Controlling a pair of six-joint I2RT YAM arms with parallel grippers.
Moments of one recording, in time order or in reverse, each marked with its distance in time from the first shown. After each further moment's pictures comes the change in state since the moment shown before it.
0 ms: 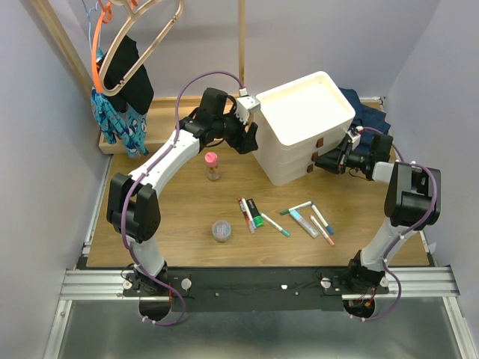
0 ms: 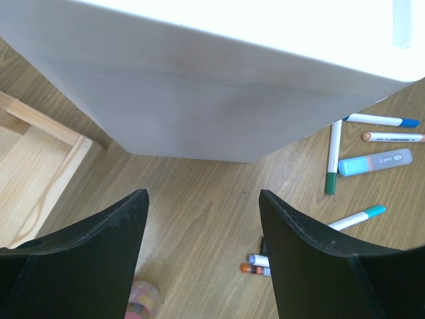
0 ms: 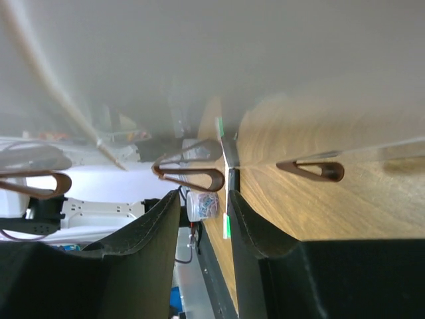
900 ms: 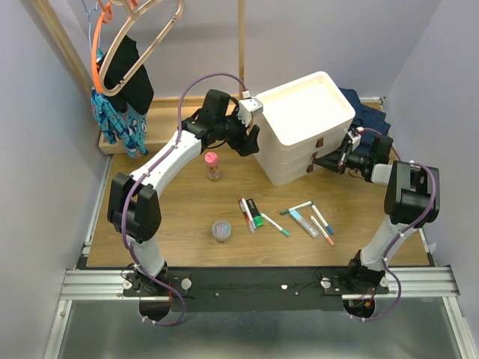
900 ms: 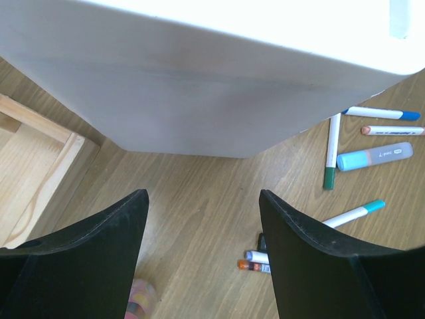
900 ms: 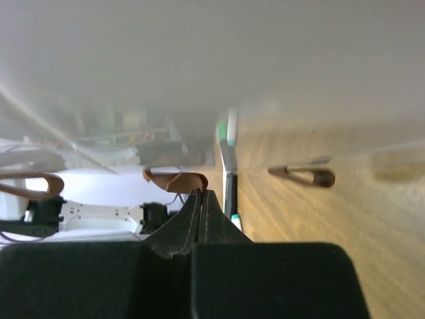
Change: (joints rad) left arm -0.016 0.002 0.000 -0.022 -0.012 0.011; right arm 0.002 0.044 -0.031 0.219 0.002 0.127
